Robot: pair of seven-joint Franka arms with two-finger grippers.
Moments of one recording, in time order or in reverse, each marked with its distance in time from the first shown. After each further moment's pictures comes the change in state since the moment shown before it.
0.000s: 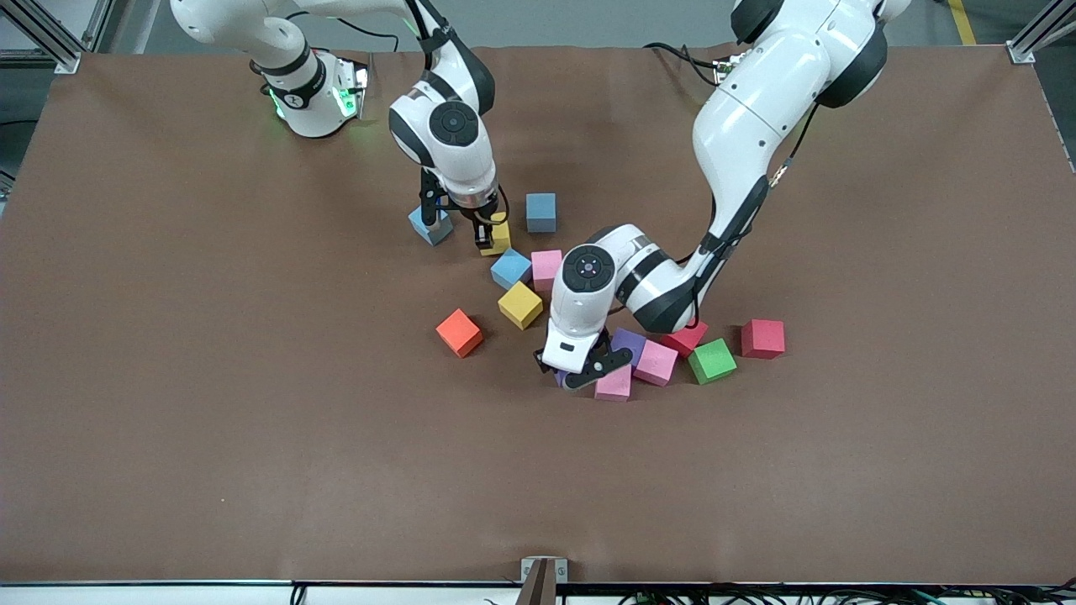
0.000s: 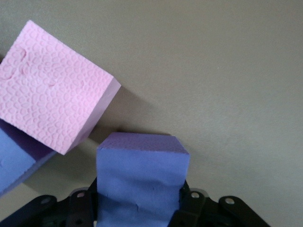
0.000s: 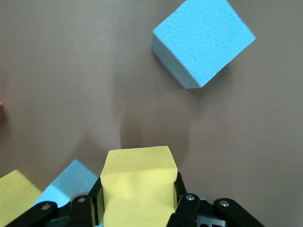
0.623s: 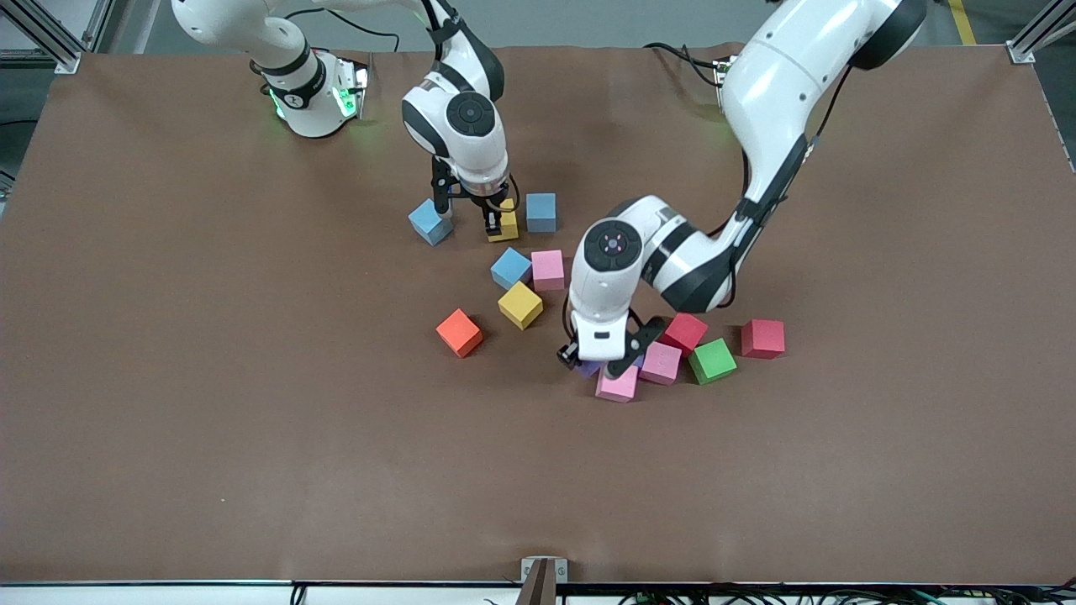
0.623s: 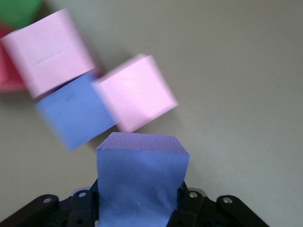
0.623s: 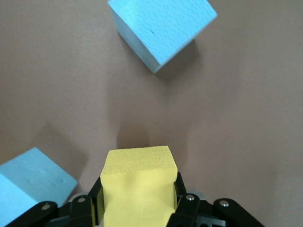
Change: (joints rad) left arm 0.045 -0.244 -0.016 -0.197 -0.059 -0.100 -0.387; right arm 0.055 0.007 0.013 -0.003 0.030 -0.012 0.026
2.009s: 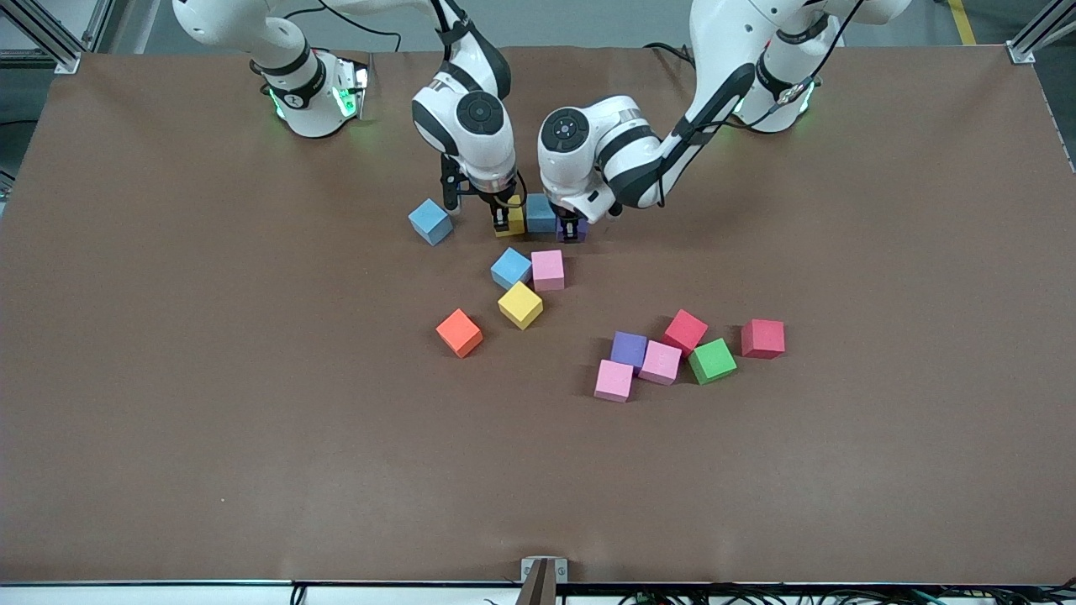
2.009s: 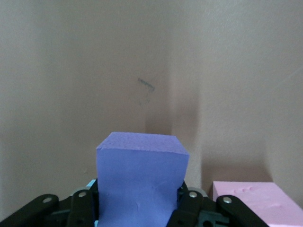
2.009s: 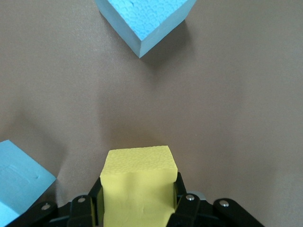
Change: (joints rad) left arm -0.043 -0.168 -0.194 -0.527 -0.035 0.152 -1.004; right arm 0.027 0.035 0.001 -0.002 0.012 0.039 0.014
